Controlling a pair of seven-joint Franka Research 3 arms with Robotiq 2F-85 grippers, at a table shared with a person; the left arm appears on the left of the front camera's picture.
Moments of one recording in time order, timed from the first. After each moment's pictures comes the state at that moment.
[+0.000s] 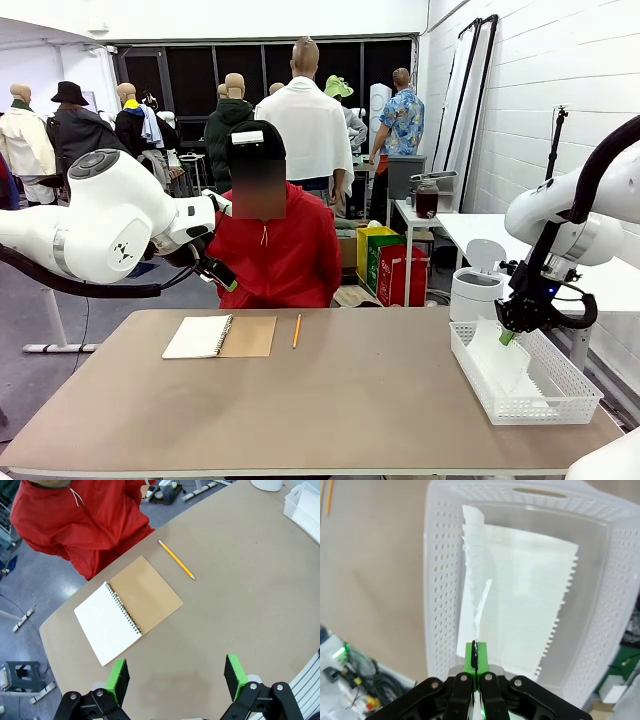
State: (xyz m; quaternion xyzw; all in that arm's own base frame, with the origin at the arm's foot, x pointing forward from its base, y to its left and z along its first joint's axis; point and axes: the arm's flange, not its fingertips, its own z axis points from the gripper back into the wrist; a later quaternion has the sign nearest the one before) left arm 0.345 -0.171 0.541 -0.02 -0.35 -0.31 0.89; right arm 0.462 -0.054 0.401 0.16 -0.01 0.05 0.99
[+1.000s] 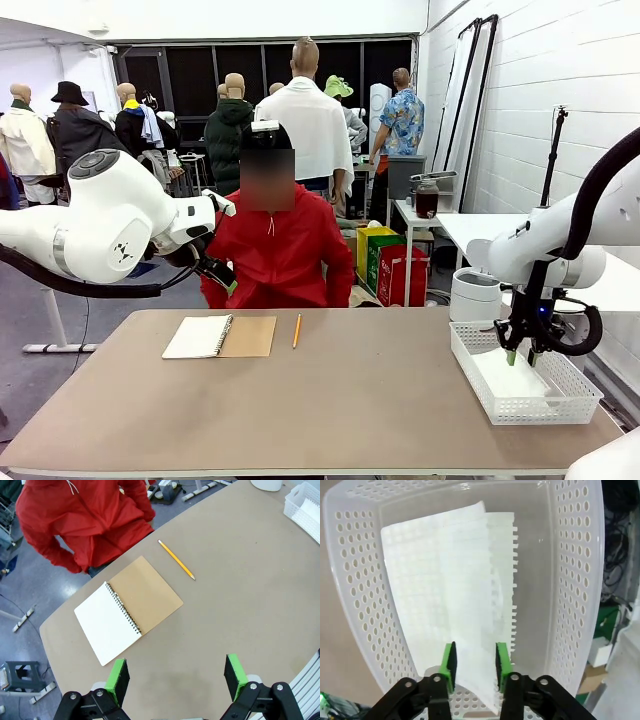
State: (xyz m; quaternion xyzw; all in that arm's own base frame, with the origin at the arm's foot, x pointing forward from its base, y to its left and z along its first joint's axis) left arm 0.345 -0.171 0.541 -0.02 -0.35 -0.31 0.89; right arm 0.452 -0.038 0.366 0.02 0.00 -0.05 1.00
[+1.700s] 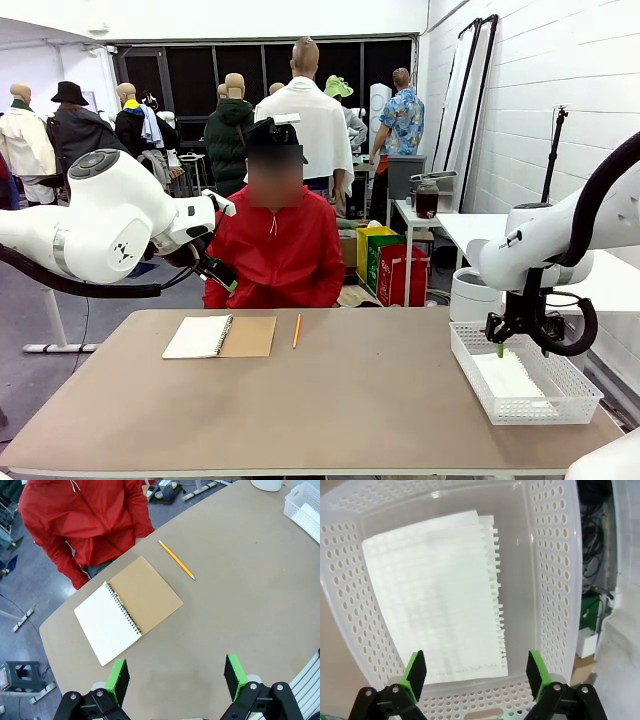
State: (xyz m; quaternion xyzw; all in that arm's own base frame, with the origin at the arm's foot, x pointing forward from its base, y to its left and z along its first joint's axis) left arm 0.345 -0.171 0.541 -0.02 -0.35 -0.31 0.89; right arm 0.455 -0.018 0.374 -0.05 -0.02 -0.08 1.00
